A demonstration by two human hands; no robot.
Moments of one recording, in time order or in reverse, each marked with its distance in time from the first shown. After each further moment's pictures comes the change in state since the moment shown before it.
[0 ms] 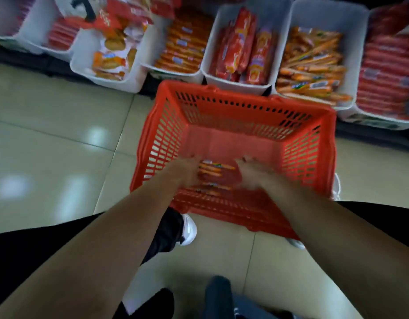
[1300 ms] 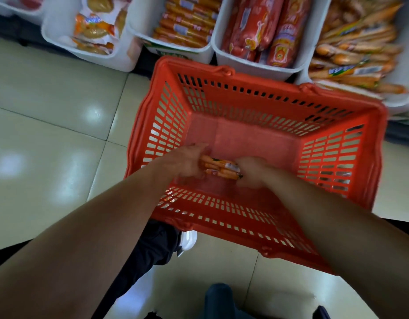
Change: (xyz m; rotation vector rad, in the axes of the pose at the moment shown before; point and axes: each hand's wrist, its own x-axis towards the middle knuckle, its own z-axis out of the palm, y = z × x) left_hand 0.061 -0.029 0.003 -0.199 -0.139 -0.066; right_hand 0.066 0.000 0.008 0.006 -0.059 -0.122
